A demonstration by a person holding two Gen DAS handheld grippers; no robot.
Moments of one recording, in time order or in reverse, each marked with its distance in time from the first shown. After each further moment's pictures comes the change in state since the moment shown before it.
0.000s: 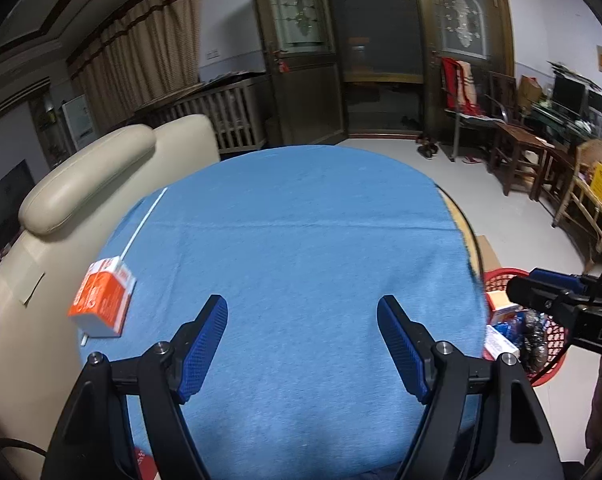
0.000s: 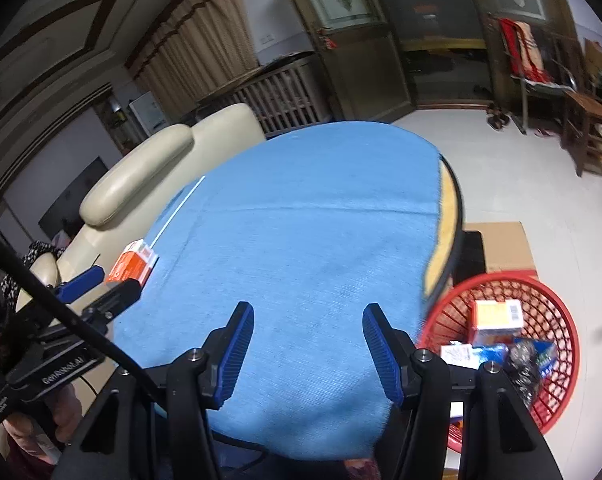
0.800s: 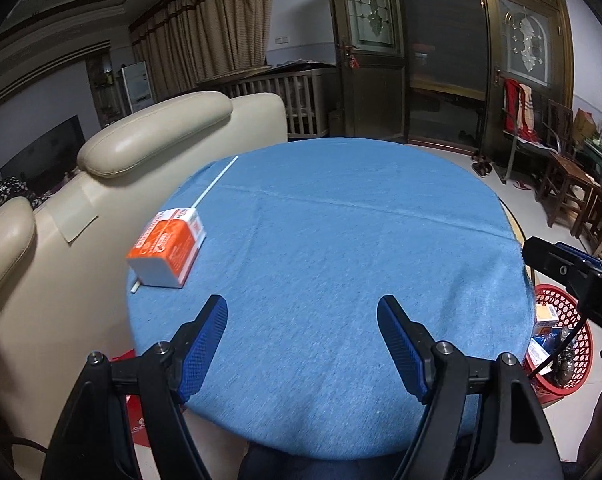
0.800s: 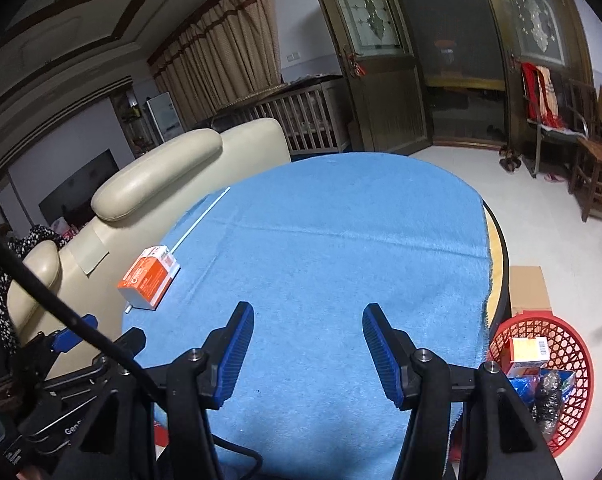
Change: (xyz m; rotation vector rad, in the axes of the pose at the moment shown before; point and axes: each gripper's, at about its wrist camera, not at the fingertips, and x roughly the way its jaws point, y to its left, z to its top) left arm -0.022 0.069 -0.040 -0.165 0.019 0.144; right arm 0.019 0.102 -0.003 -0.111 -0.097 -0.030
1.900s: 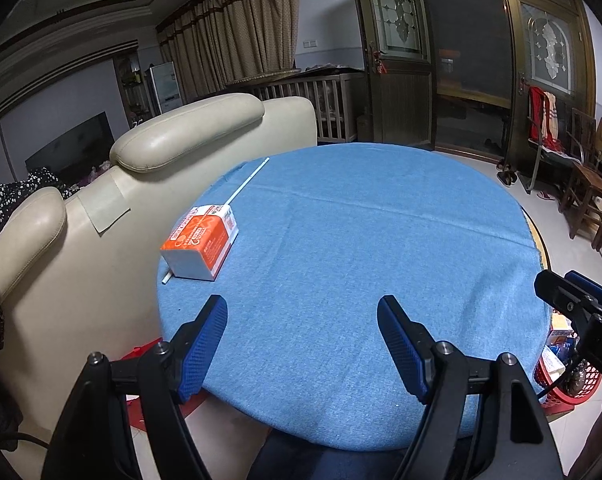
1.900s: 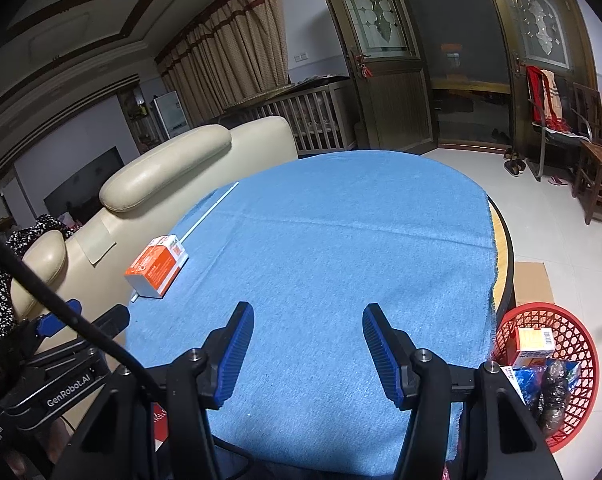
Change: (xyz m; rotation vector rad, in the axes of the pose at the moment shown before) left arm -0.011 0.012 -0.006 -0.038 -0.015 0.093; right arm -0.010 0.004 -0.019 -0.009 -0.004 0.020
